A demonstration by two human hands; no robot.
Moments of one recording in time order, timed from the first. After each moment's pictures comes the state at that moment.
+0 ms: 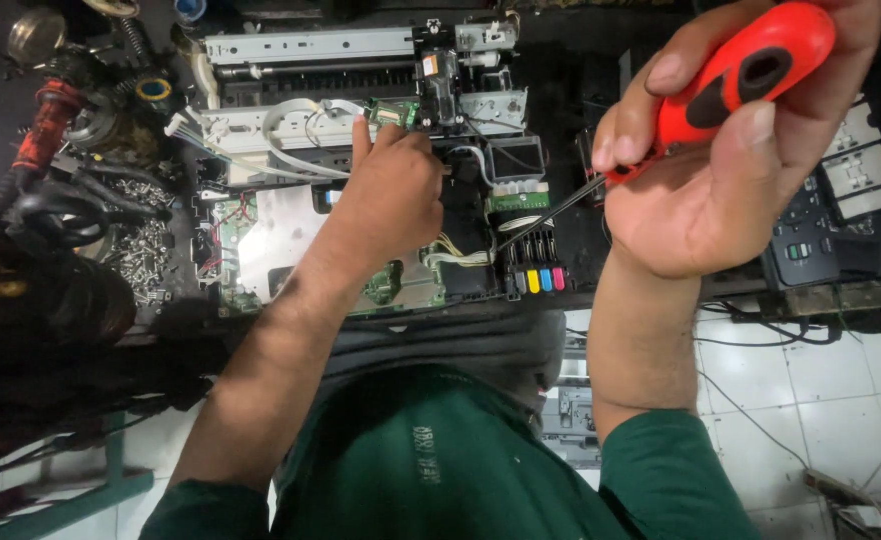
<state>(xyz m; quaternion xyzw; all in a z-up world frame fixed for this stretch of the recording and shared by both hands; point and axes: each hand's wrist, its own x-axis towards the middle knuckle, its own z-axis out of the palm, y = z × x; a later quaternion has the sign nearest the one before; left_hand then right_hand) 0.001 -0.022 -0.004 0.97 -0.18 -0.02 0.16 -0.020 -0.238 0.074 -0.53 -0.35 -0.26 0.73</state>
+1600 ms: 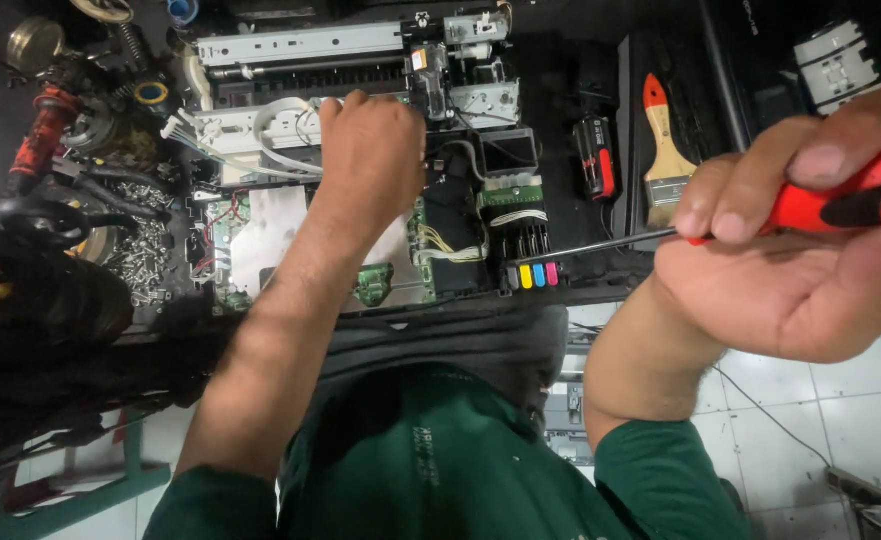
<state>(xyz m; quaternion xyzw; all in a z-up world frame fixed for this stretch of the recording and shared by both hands) 0.030 -0.030 -0.002 1.00 -0.07 -0.02 0.05 -0.045 -0.292 0.064 -0.55 -0.32 -0.28 0.72</state>
